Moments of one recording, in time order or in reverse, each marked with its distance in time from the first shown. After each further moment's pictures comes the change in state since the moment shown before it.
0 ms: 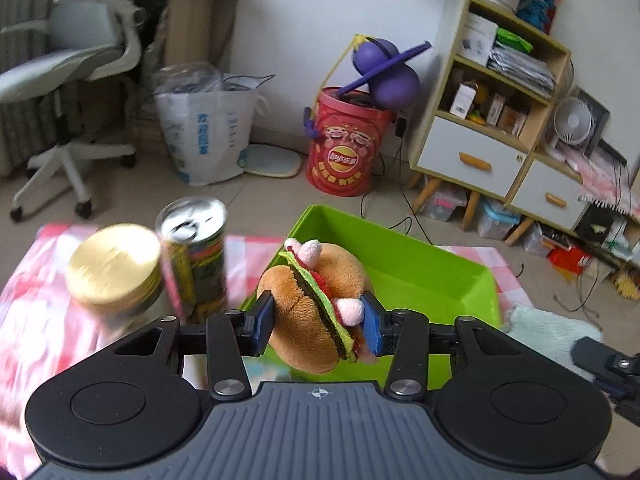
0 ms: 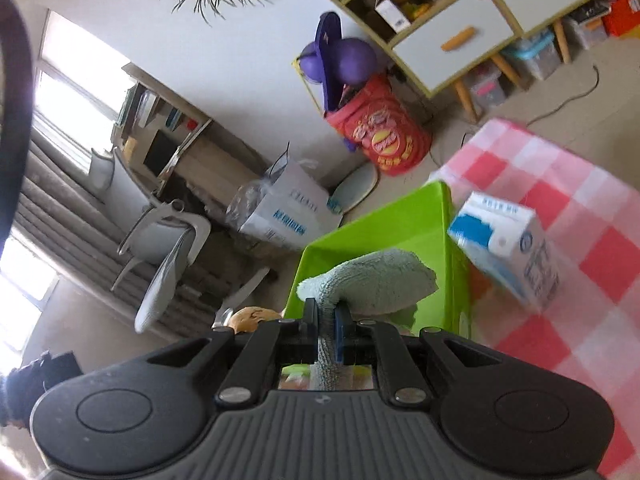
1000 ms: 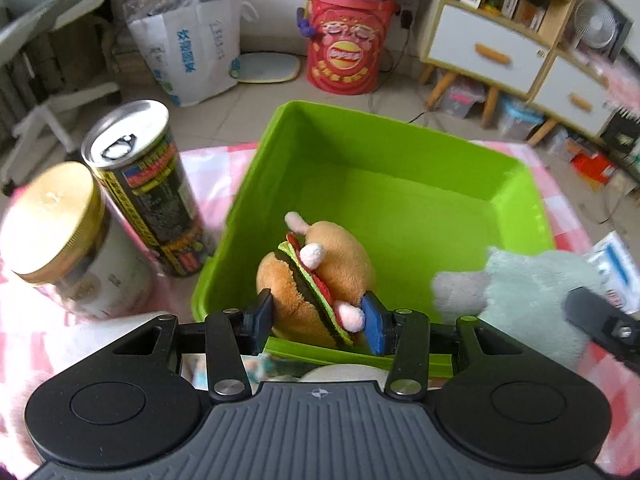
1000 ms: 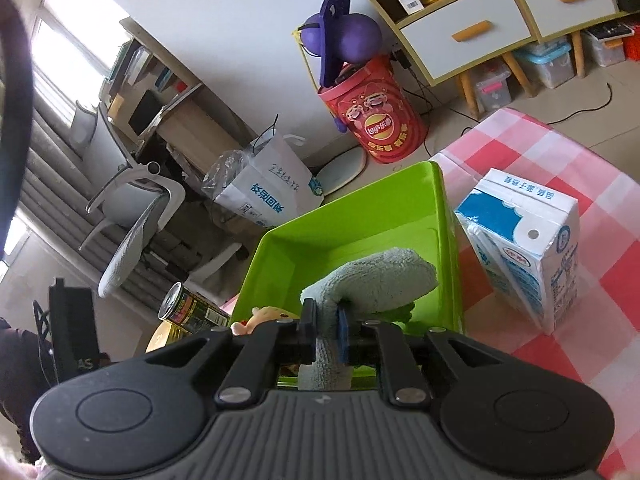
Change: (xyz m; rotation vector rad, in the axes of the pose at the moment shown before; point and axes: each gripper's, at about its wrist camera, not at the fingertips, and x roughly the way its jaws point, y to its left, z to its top) left arm 0.061 -0.002 -0.014 0.064 0.311 0.022; right arm 0.054 -0.007 -0.012 -0.118 0.062 -0.075
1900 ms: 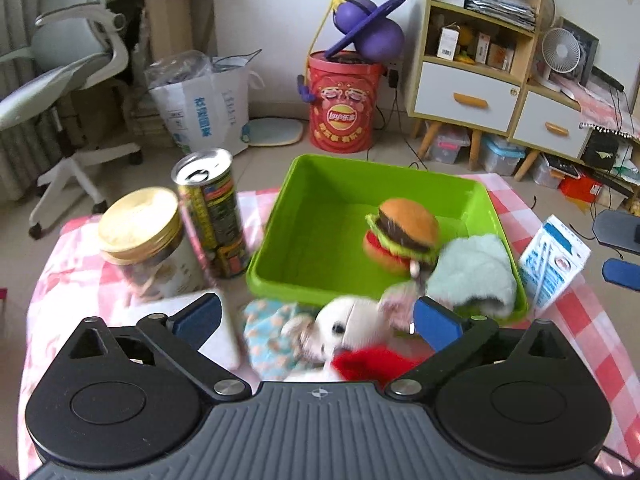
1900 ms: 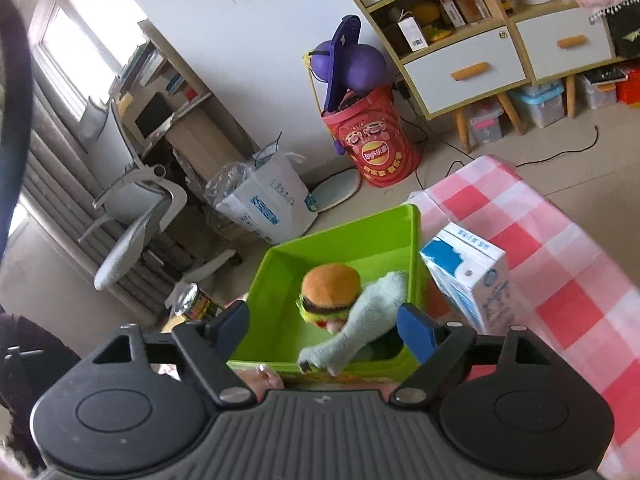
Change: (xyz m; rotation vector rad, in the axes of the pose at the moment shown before) left arm -0.093 -0.003 -0.060 0.061 -0.200 0.058; right arm -0.075 0.016 0.008 -0.094 -0.032 -0.046
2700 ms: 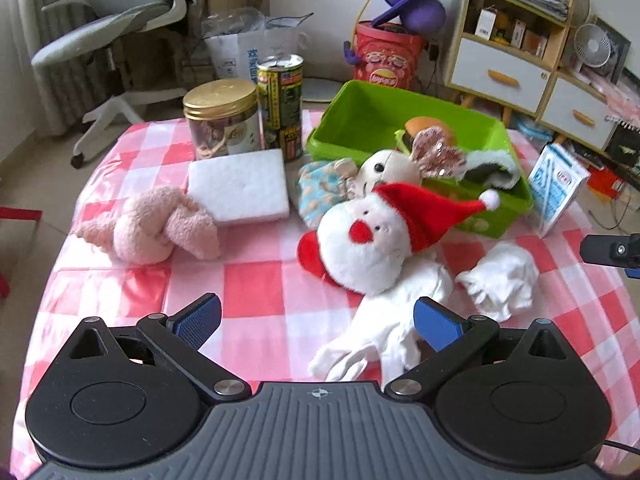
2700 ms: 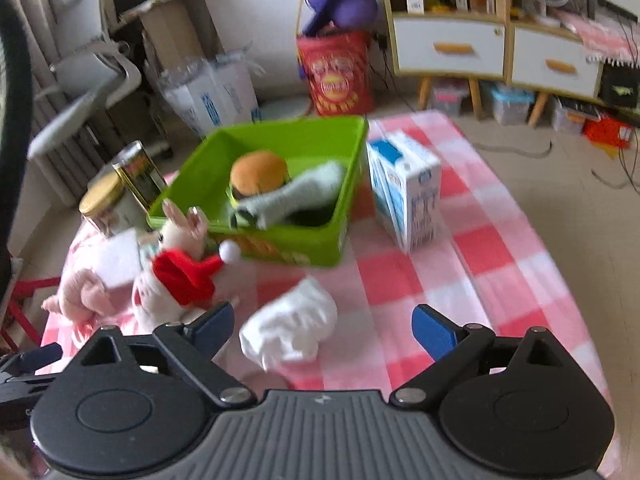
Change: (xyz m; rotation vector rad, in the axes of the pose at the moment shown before) left arm -0.052 0.011 -0.097 -0.107 0.076 0.092; right arm -0.017 0.014 -0.057 -0.256 0.221 -0.272
